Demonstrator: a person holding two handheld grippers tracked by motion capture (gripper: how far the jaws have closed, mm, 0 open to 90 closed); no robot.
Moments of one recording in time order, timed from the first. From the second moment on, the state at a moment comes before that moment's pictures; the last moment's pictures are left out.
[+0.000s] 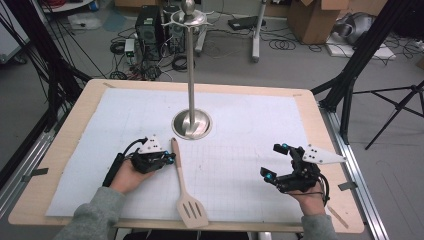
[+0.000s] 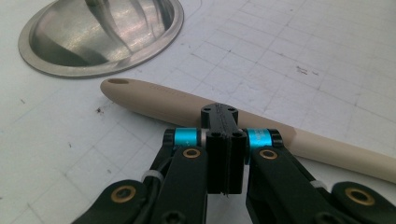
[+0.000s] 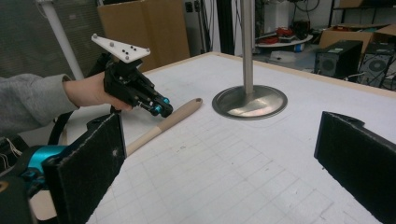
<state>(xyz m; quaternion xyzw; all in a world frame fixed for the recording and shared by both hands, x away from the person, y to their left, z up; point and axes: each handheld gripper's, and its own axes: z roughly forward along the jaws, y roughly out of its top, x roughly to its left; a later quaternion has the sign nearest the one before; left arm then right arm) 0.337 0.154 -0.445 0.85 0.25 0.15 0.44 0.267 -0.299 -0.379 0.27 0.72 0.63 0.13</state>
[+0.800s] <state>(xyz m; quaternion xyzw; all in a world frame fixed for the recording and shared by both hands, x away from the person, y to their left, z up) 0.310 0.110 -0.429 0.85 0.21 0.13 0.46 0.264 -0.307 -0.380 0.28 0.72 0.63 0.13</state>
